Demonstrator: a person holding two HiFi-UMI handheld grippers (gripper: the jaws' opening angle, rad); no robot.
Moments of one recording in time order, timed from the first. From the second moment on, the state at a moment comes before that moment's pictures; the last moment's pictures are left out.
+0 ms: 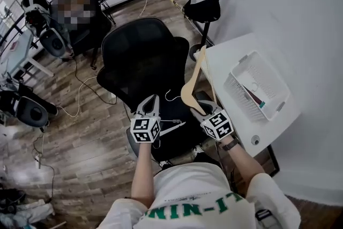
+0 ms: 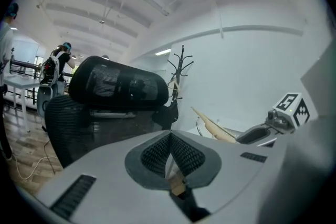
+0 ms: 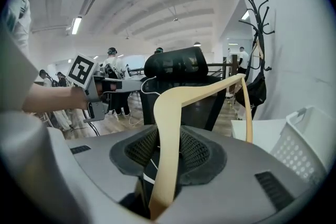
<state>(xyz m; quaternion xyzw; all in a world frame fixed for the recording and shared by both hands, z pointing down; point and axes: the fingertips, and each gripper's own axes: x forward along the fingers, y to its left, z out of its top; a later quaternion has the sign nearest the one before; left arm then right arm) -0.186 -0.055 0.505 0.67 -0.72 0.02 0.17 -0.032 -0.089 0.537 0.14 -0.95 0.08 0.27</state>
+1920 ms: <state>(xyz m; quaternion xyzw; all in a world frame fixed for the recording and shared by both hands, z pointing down) 0.072 -0.242 0.433 0.84 -0.54 0.01 0.12 0.266 -0.269 0.536 0.12 -0.85 0.25 0.45</state>
